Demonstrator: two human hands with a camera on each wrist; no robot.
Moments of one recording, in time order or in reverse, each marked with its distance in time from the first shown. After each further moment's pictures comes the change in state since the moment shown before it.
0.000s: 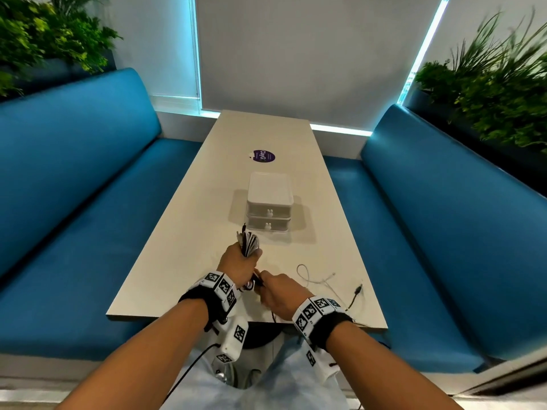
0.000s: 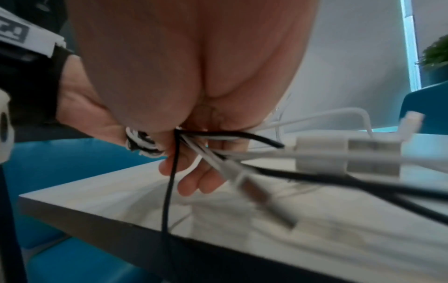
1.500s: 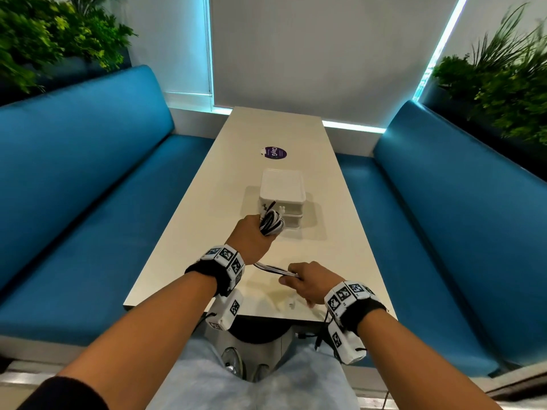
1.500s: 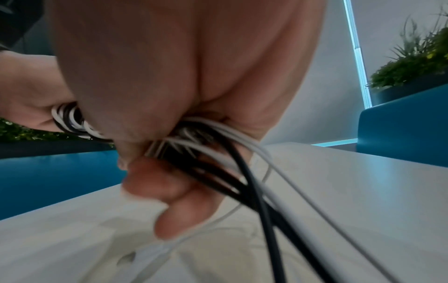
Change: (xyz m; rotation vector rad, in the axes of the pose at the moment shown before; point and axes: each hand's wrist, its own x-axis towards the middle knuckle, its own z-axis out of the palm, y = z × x) left_hand 0.015 0.031 -0.027 0.065 0.000 0.293; right_hand -0.003 0.034 -0.030 0.123 -0.076 0.099
